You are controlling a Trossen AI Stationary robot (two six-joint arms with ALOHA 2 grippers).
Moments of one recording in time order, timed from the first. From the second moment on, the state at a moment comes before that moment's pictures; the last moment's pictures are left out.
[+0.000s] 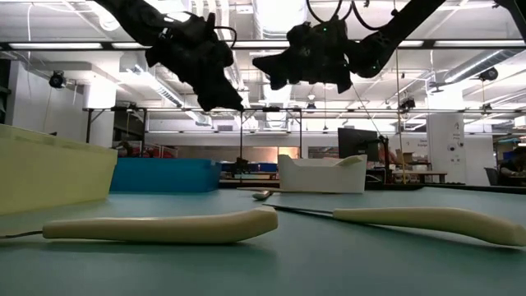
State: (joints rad) left arm 0.57 1.50 1.05 -0.25 0.52 0.19; right arm -0.56 1.79 1.16 0.60 -0.96 -0.15
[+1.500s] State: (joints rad) left arm 0.29 2.02 1.26 -0.10 -0.04 0.14; right arm -0.44 1.19 0.86 0.09 -0.38 -0.37
